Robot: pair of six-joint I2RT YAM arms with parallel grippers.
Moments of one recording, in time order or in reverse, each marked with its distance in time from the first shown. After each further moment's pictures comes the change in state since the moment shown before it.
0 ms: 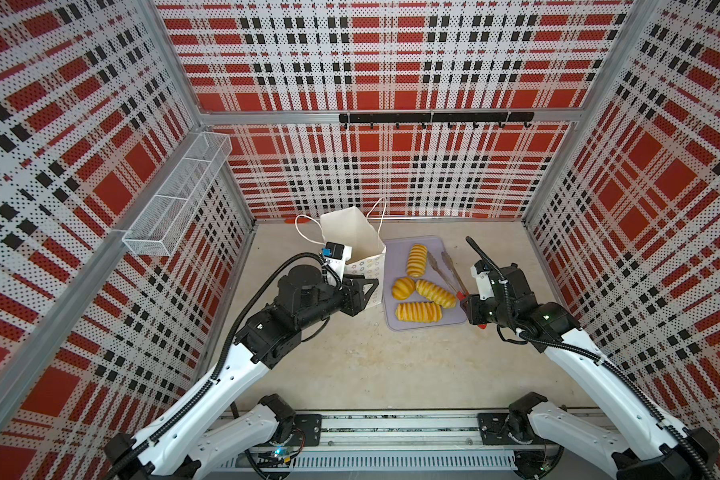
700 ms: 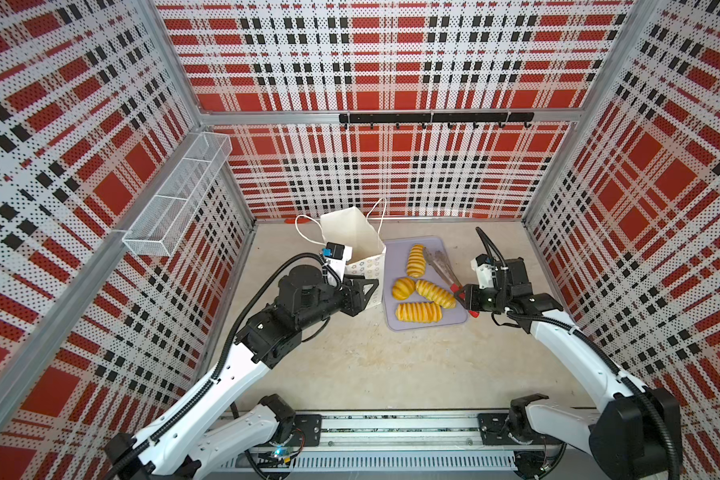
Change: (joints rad) left arm 0.000 0.011 0.000 0.000 0.001 0.002; right arm -0.201 0.181 -0.087 0.265 -0.306 0.012
